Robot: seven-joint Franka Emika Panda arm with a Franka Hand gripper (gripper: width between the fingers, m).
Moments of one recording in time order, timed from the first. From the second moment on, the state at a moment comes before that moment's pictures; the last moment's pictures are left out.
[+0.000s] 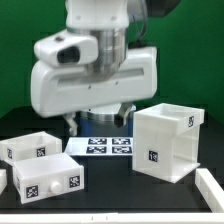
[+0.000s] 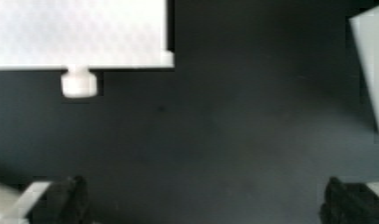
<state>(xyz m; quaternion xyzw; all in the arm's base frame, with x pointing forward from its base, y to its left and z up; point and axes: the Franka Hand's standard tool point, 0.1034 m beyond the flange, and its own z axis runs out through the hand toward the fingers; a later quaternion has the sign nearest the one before) 0.564 -0.030 0.133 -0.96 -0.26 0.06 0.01</state>
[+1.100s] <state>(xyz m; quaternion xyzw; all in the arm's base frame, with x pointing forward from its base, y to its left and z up) 0.523 0.037 0.149 -0.94 -0.34 -0.02 0.00</state>
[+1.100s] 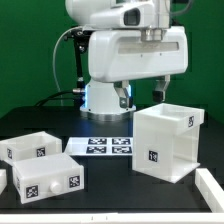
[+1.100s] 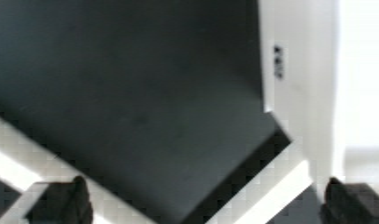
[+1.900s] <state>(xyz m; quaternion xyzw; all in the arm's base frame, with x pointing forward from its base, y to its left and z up) 0.501 0.055 0.116 -0.95 -0.32 0.02 0.01</state>
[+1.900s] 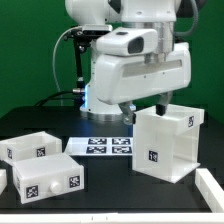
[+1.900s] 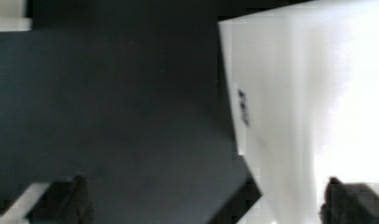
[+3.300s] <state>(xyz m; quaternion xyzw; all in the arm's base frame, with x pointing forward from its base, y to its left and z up) 0.499 0.064 0.102 -0.95 -0.31 0.02 0.01</state>
